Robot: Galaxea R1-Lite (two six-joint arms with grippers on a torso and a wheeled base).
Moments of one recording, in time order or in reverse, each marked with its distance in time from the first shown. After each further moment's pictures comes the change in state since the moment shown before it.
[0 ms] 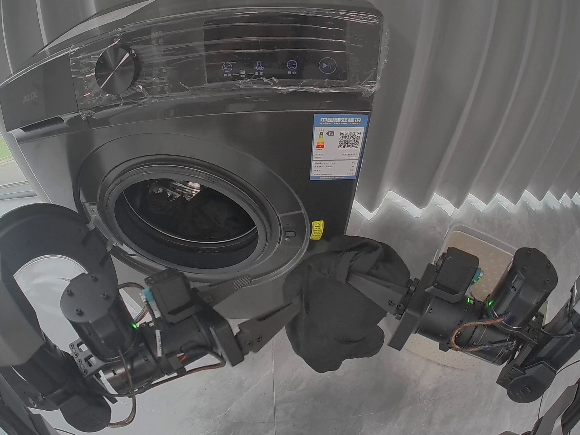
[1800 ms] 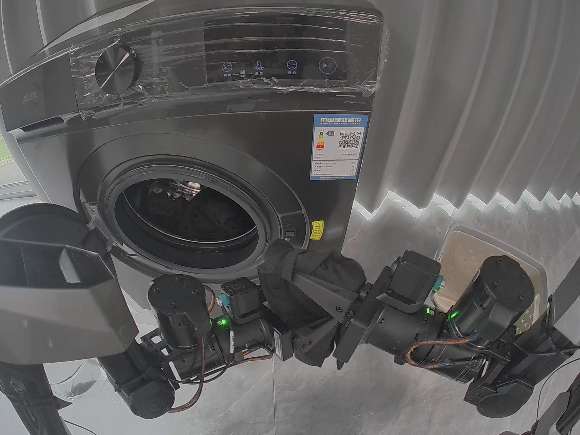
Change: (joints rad) left arm -0.010 0.307 -0.217 -0.003 -0.071 0.203; right arm 0.166 0.082 -0.151 0.001 -0.116 0.006
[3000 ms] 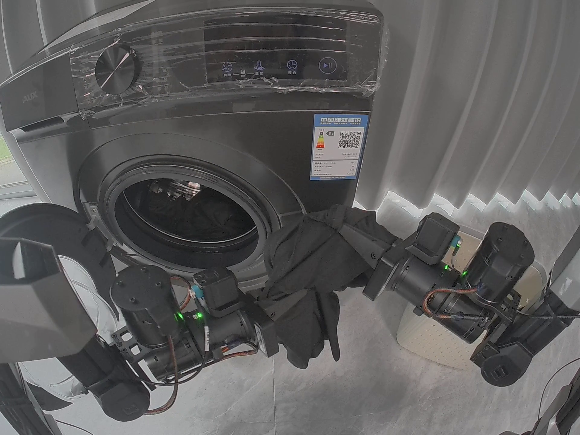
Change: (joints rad) left arm 0.000 -0.136 0.062 -0.002 0.014 -0.005; right arm -0.194 0.019 -0.043 -0.002 -0.028 0.001
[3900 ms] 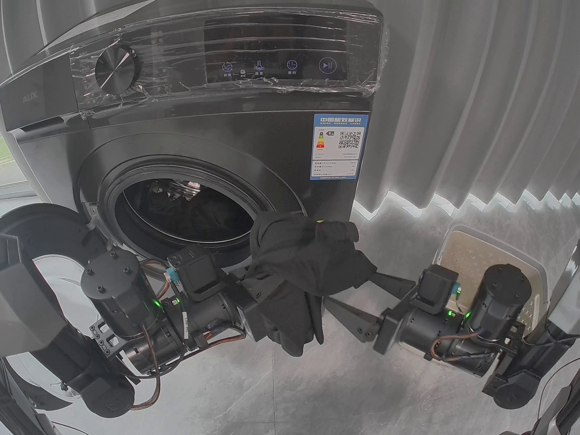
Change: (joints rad) left arm 0.016 -0.098 0.003 -0.001 0.027 -0.006; right arm 0.036 0.000 0.206 0.001 -0.007 0.015
